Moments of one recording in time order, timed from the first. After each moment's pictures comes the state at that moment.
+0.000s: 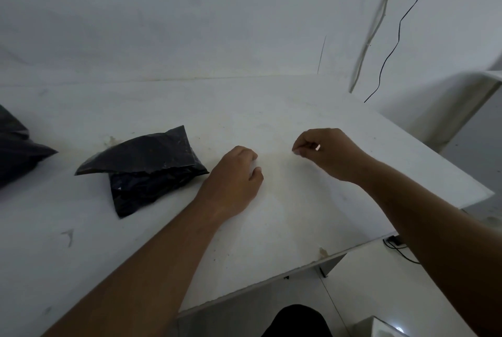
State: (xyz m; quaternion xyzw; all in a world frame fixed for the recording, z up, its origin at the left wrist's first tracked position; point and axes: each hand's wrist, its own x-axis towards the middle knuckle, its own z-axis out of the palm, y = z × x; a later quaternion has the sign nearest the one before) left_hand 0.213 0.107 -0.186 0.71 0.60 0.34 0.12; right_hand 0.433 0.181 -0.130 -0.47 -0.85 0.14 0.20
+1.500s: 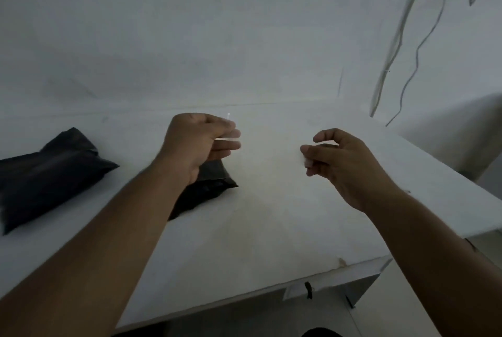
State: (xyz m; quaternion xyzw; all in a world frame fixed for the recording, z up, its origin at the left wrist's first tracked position) left_hand 0.145 0.051 -0.050 0.40 0.57 0.59 0.41; right_hand 0.386 0.104 -0.081 -0.38 -0.55 0.57 0.48
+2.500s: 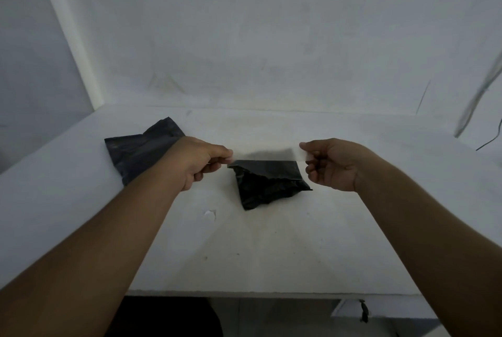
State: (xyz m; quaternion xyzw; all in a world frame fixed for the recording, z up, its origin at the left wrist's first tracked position) left_hand 0.014 -0.012 -0.075 0.29 0.72 0.49 0.39; right_hand 0.247 0.121 -0.072 -0.48 -0.44 0.72 0.25
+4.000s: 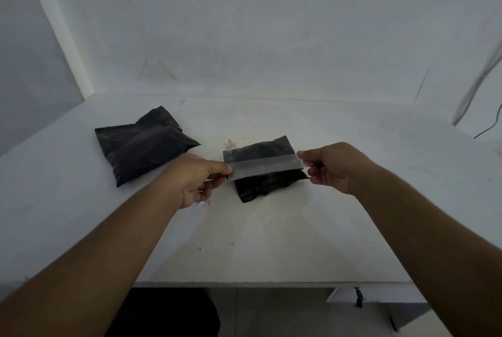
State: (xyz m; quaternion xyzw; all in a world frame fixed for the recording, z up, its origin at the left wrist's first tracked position) left_hand 0.031 -0.021 -0.111 0.21 0.69 0.50 0.47; right_hand 0.254 0.121 -0.103 -0.51 -0.53 0.63 0.26
